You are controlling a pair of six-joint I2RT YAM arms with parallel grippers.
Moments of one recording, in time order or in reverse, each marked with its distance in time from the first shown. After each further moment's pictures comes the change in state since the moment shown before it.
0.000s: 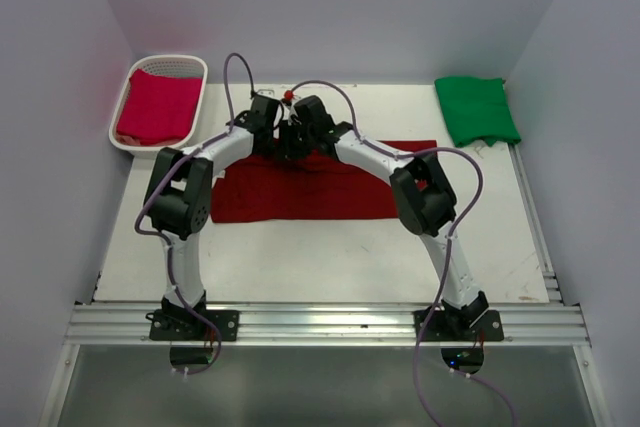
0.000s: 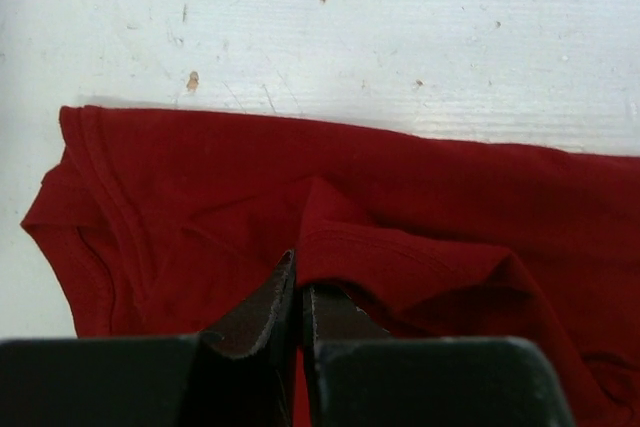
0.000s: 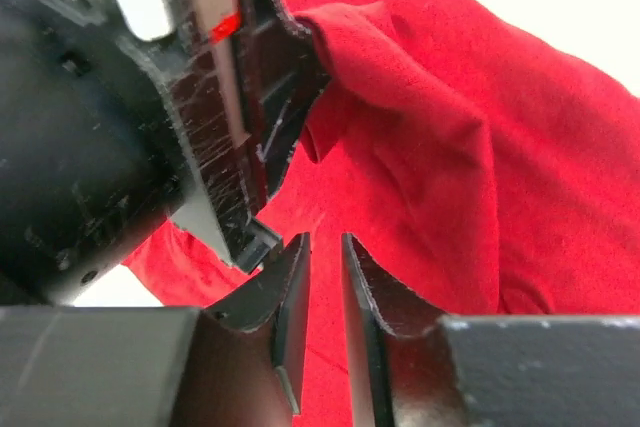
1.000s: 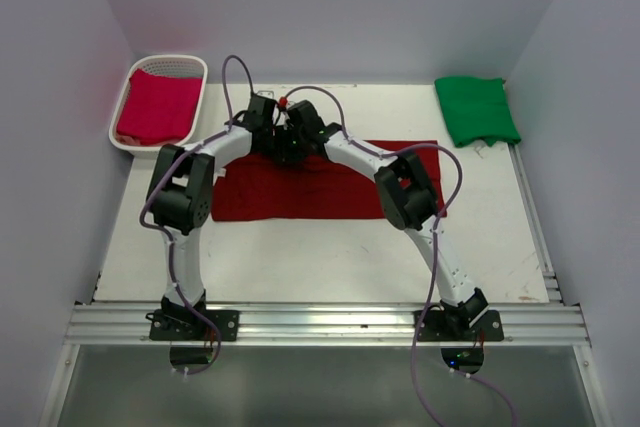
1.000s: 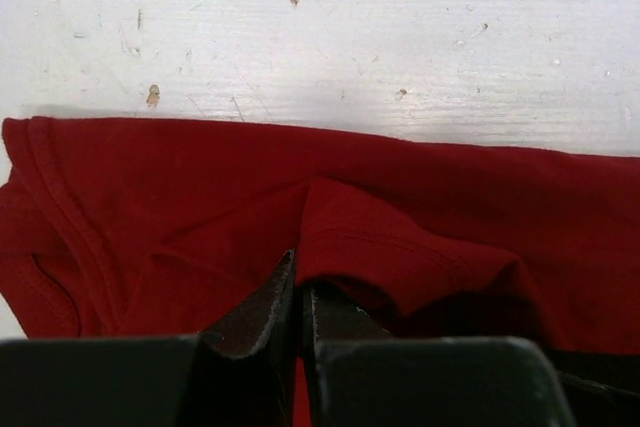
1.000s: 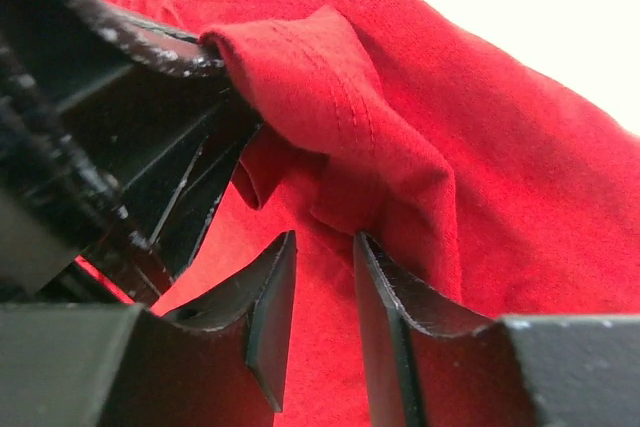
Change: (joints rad) left arm 0.029 0.049 0.015 0.034 0.094 0.007; right arm -0.002 0.197 0.212 -0.095 0.063 -0.043
